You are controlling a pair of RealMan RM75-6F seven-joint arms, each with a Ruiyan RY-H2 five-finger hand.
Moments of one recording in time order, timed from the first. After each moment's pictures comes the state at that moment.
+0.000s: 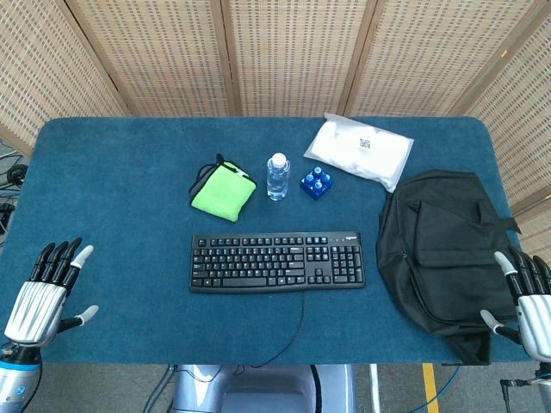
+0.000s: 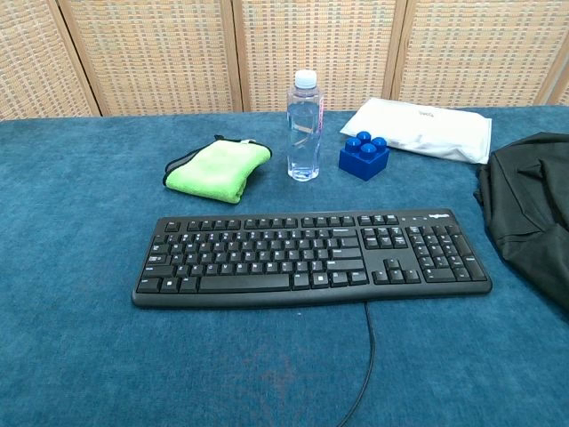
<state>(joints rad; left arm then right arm) -0.10 -1.21 0.01 -1.64 1.67 1.55 0.19 0.03 -1.12 0.03 -1.46 -1.59 1.61 0.12</state>
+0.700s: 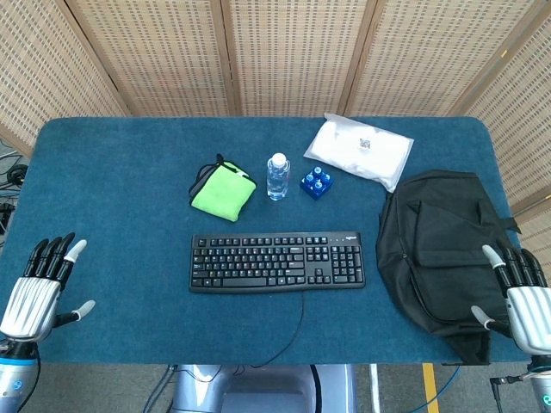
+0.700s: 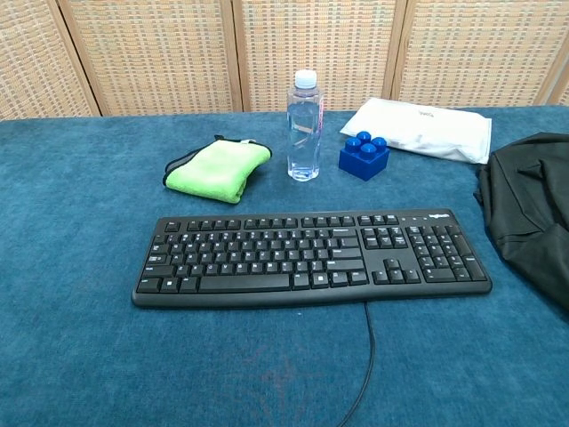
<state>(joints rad) -0.10 -1.20 -0.01 -1.65 1.63 1.54 0.18 0.07 -1.02 0.05 -1.67 -1.57 1.53 0.01</state>
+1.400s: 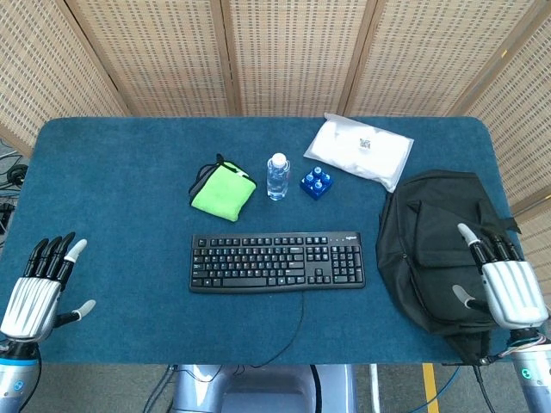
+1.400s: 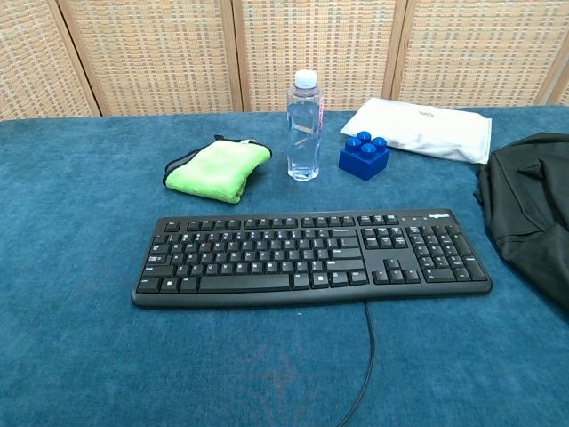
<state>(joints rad) -0.10 -1.20 -0.01 -1.65 1.64 1.55 0.19 0.17 -0.95 0.12 -1.85 -1.50 1.42 -0.17</state>
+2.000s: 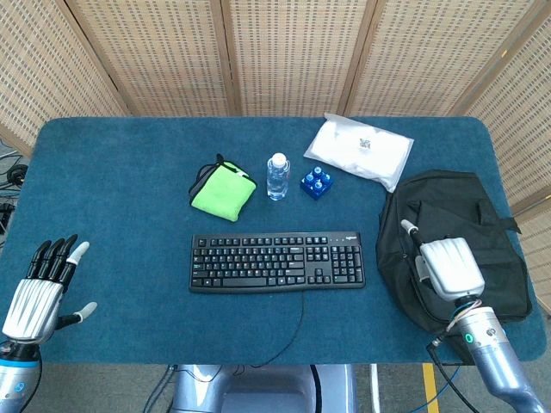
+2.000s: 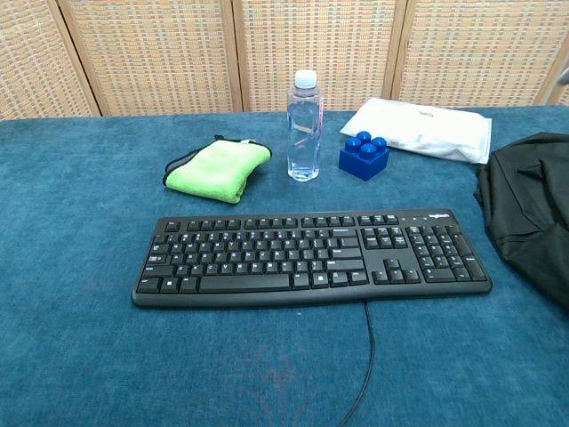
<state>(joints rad) -0.10 -1.21 -0.01 -1.64 1.65 1.55 0.19 0.40 -0.96 0.18 -2.06 -1.14 1.14 -0.62</state>
